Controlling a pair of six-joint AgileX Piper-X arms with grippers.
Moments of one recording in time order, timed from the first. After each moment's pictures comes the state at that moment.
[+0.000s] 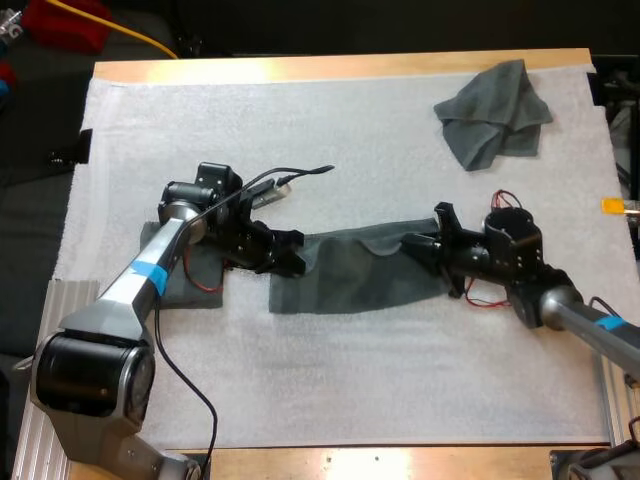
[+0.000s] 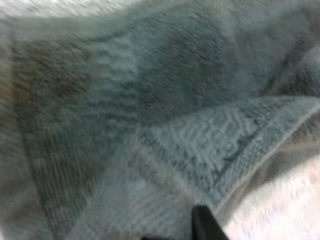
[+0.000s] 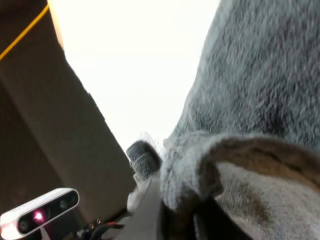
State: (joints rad) left arm -0.15 1.76 -1.09 0.91 0.72 -1.93; right arm 0.36 1.61 -0.60 -0.34 -0.58 -0.33
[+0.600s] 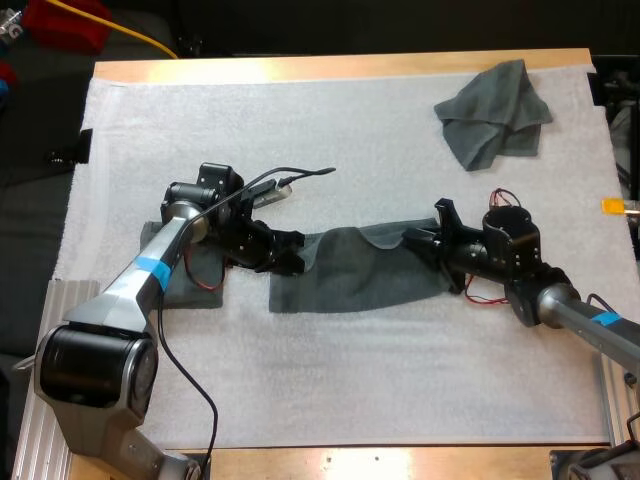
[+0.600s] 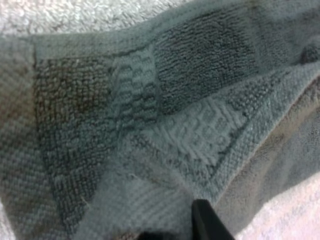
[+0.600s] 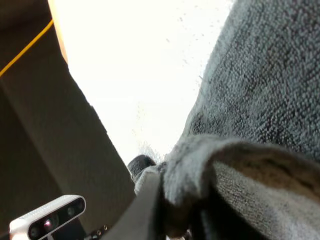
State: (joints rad) left arm -0.15 1.79 -1.09 0.88 0.70 -1.89; right arm 0.36 1.62 -0.60 -0.36 -0.53 -0.34
